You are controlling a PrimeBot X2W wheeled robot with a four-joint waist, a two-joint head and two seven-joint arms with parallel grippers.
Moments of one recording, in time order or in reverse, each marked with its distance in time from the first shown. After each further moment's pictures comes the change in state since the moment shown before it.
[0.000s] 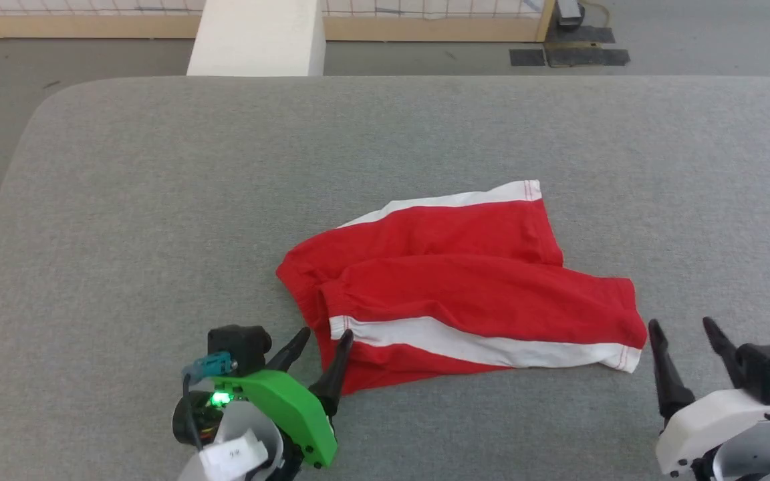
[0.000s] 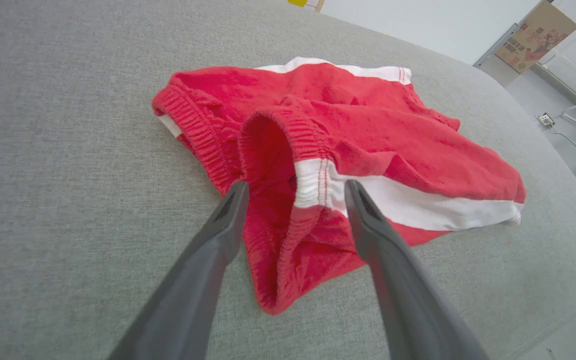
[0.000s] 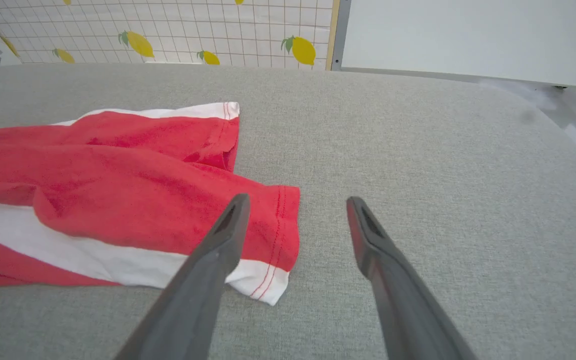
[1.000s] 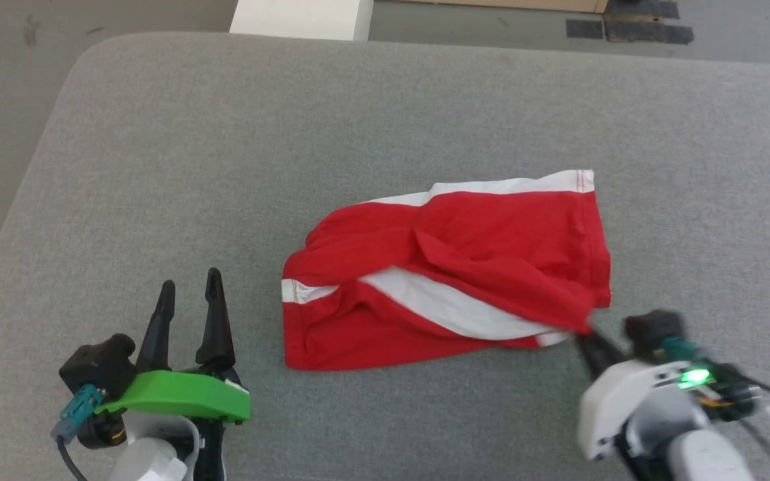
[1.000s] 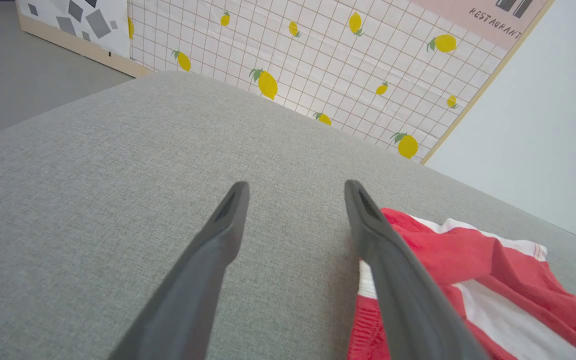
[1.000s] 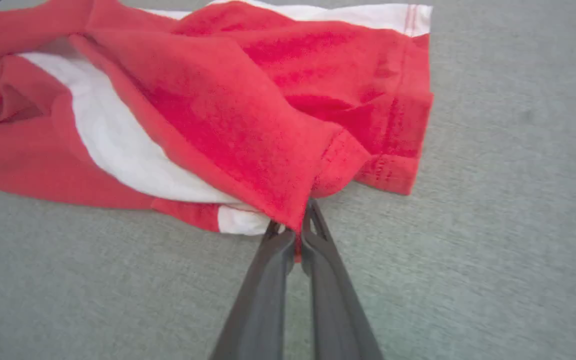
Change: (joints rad) left arm 0.006 -0.003 0.225 0.002 -0.021 0.066 -0.397; right arm -0.145 0.003 0.217 0.208 0.015 0.000 0.102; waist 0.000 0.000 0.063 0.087
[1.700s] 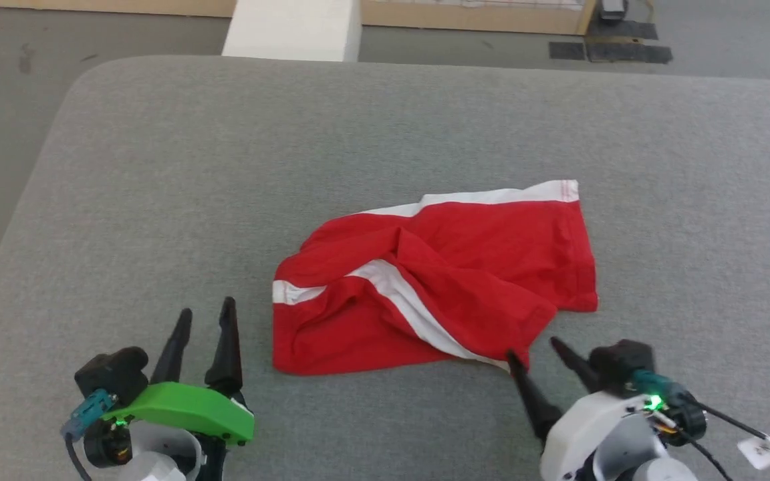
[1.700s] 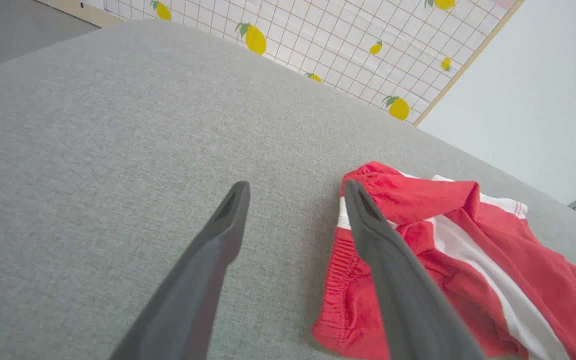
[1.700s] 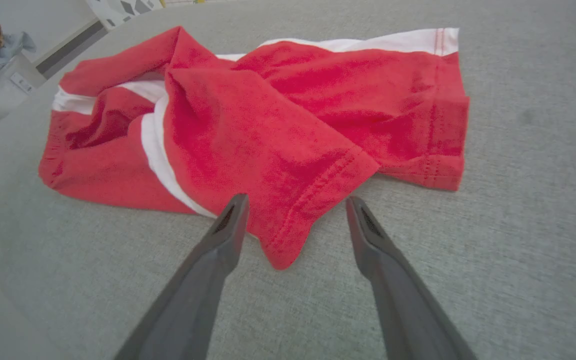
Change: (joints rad) left arm 0.015 0.111 -0.149 0.032 -0.164 0.068 0.037; right arm 0.042 -0.001 0.103 0.020 0.120 0.000 -0.117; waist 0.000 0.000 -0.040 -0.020
